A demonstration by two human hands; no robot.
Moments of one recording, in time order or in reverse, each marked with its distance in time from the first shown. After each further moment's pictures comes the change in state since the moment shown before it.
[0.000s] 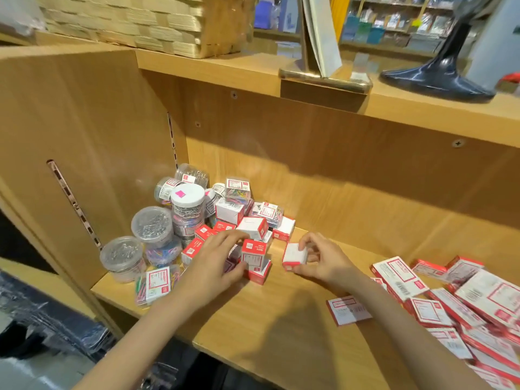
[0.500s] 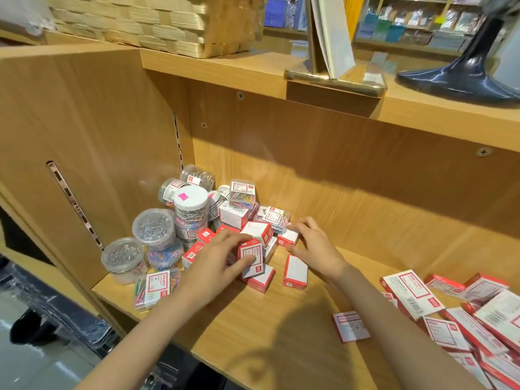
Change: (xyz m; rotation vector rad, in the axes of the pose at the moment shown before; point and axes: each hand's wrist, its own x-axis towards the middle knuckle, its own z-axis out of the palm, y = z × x) left_hand 0.013 0.009 -0.003 -0.083 0.053 -0.118; right_hand 0.055 0.003 0.011 -0.259 0.027 -0.042
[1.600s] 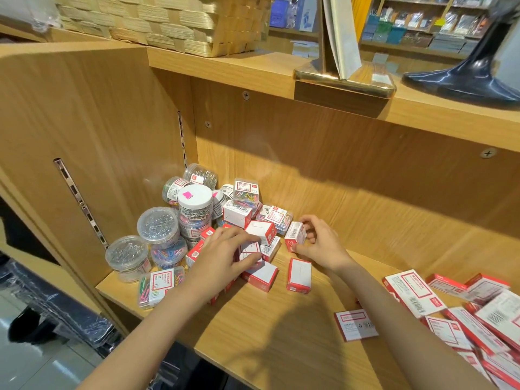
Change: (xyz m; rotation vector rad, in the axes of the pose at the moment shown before) left_hand 0.009 -0.009 0.004 0.122 -0.029 0.018; right_hand -0.005 -0.016 -0.011 0.242 0.078 0.171
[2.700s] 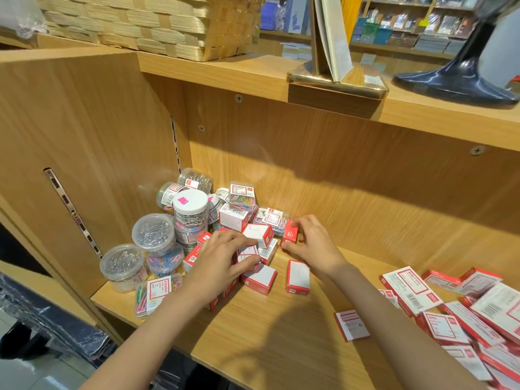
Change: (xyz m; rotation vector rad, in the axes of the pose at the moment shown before) left_hand 0.004 -0.007 0.002 -0.001 -0.008 0.027; right_hand -0.003 -0.009 0.006 -0.214 0.027 -0.095
